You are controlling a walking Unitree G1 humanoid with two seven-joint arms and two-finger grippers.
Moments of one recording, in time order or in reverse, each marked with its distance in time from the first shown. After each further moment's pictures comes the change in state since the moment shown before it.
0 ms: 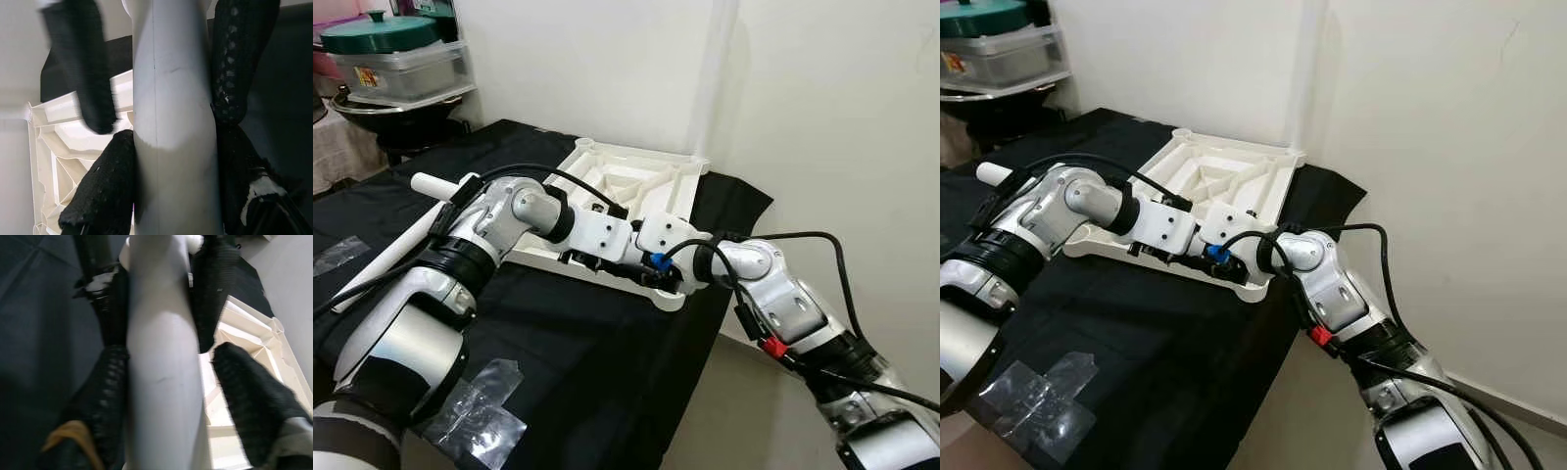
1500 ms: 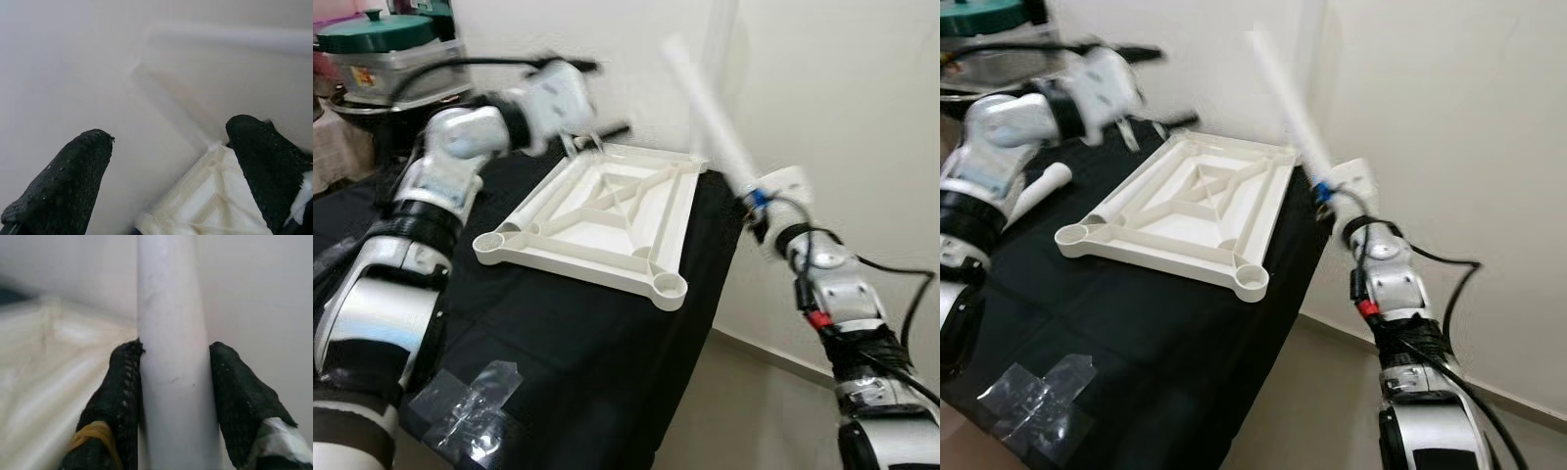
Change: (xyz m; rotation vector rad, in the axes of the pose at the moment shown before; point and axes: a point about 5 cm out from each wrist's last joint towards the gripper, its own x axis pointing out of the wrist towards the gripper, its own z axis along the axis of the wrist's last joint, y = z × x) left arm -0.095 0.042 -0.043 -0.594 -0.294 1.066; right arm -0.069 -0.071 -0.067 0.573 -0.127 -0.962
